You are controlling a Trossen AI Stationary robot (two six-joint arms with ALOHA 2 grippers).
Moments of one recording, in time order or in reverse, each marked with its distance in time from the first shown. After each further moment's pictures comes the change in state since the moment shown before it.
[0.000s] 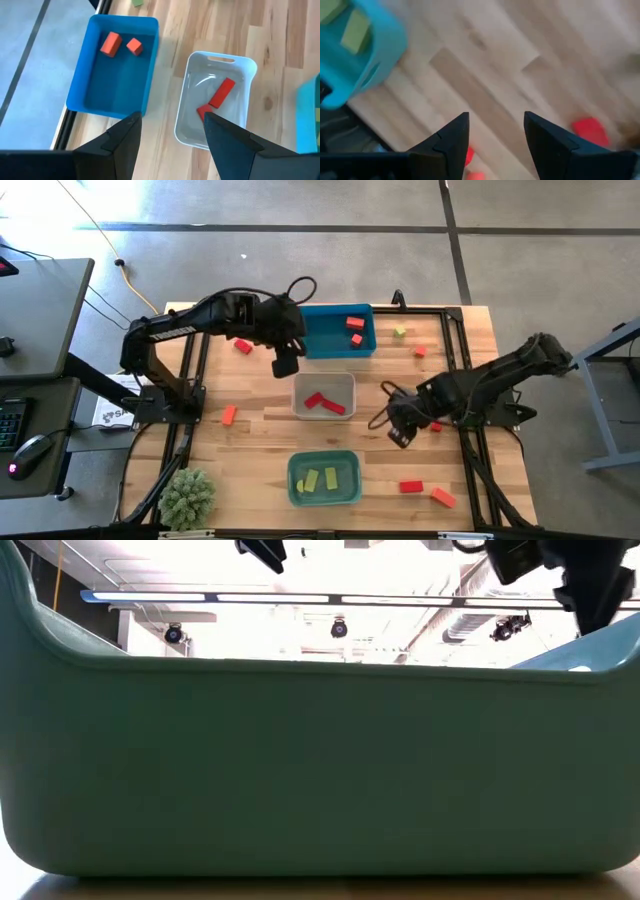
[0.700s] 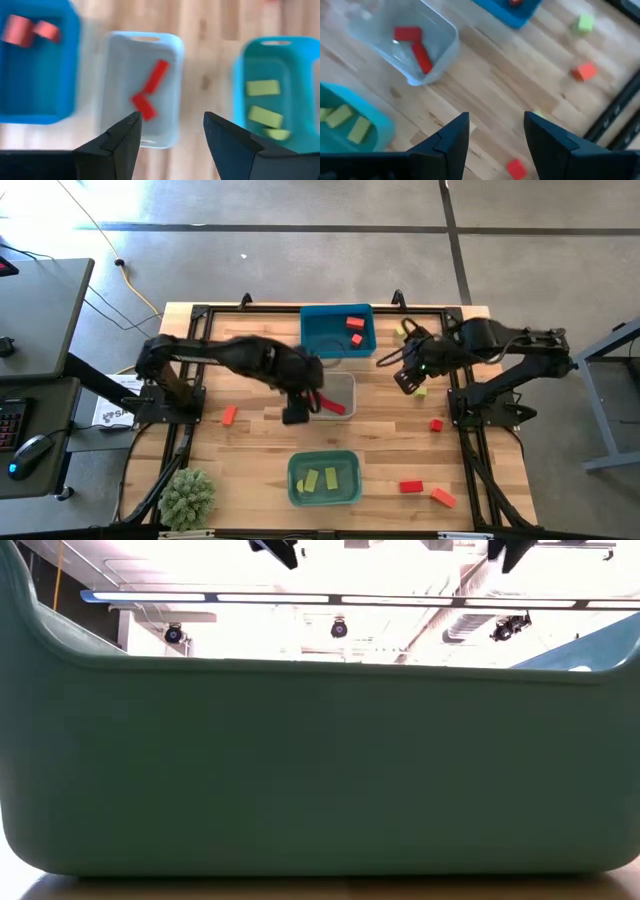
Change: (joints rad) left arm -0.252 0.131 0.000 0.000 0.049 -0.161; right arm -0.253 -0.002 0.499 -0.458 0.320 -0.132
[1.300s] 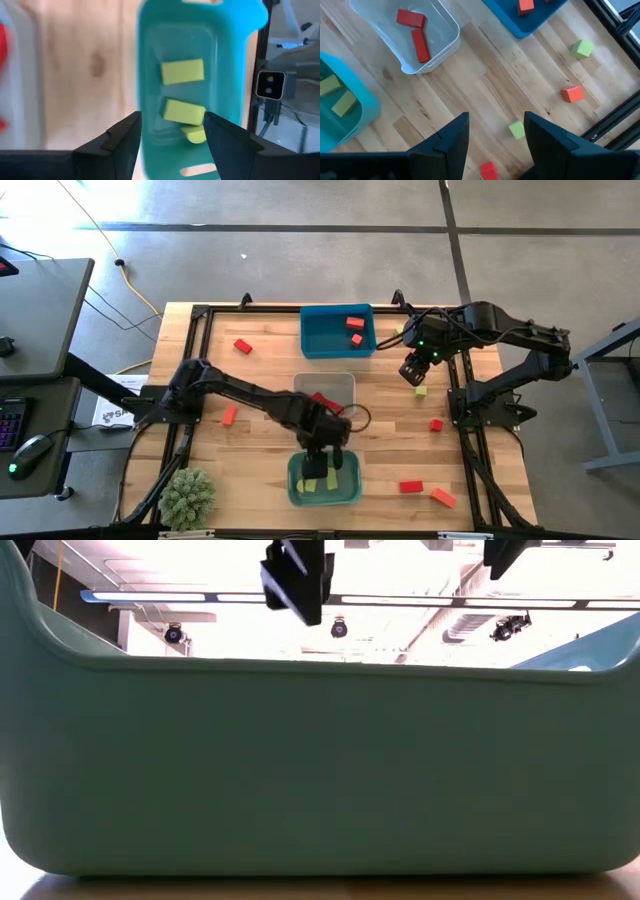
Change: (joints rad) left arm -0.168 0.310 -0.001 0.169 0.300 -0.220; right arm -0.173 -0.007 0.044 0.000 -0.105 -0.384
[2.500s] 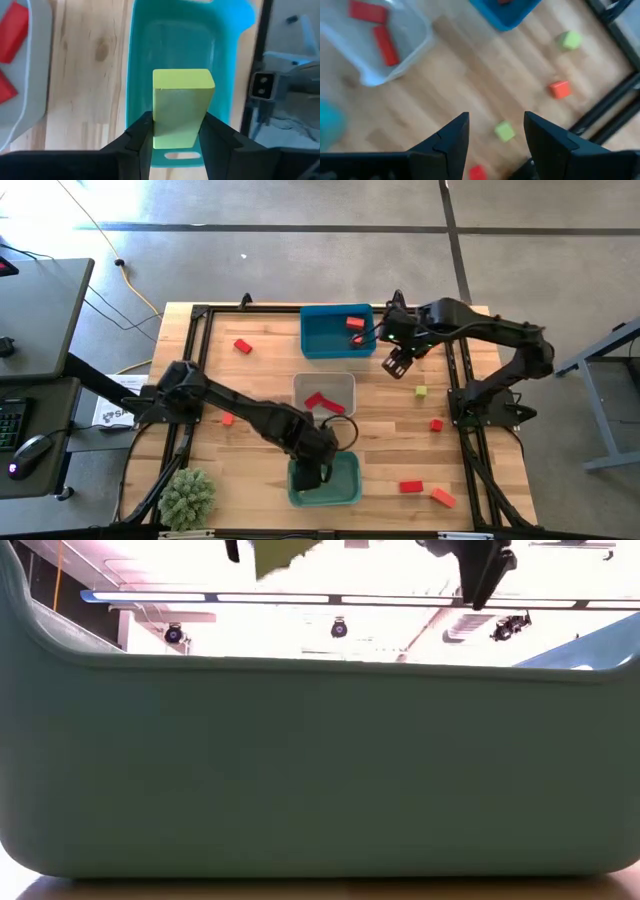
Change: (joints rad) left arm -0.109 -0.057 0.000 -0.043 -0.151 -0.178; right arm -0.094 0.139 0.000 0.000 0.005 -0.029
